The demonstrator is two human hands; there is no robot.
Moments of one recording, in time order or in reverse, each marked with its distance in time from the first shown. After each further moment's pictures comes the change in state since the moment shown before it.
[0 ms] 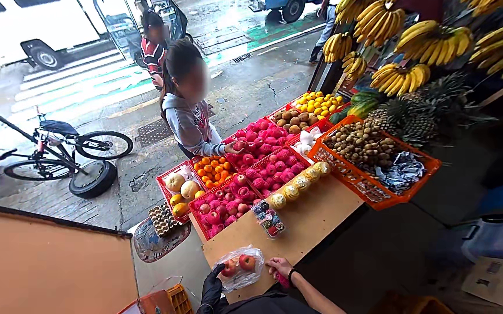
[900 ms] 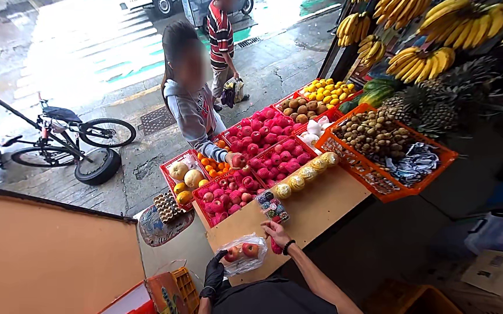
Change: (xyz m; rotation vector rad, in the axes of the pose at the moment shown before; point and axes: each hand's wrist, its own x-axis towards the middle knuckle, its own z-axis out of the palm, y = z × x) left_hand 0.103 -0.010 0.029 -0.275 -0.095 0.237; right_hand -0.023 -0.098 0.017 -0.068 0.044 -0.444
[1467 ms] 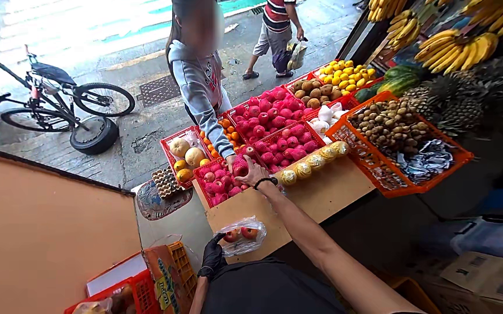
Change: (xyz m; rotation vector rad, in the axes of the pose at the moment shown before) left_hand -0.005 -0.011 0.000 -0.054 0.037 -0.028; right_hand 0.114 -0.160 0.053 -0.959 0.131 -0.060
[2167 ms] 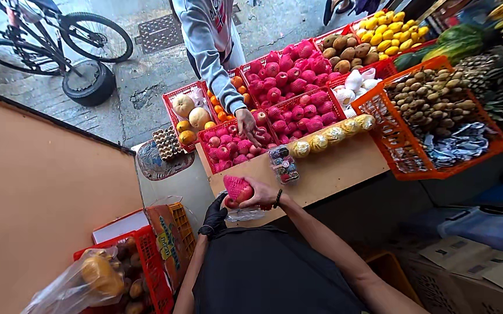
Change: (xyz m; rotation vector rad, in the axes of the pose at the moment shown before) left_hand 0.003 0.023 -0.001 -0.228 -0.032 -0.077; right_hand -0.138 0.013 0.039 0.481 -0.690 -0.342
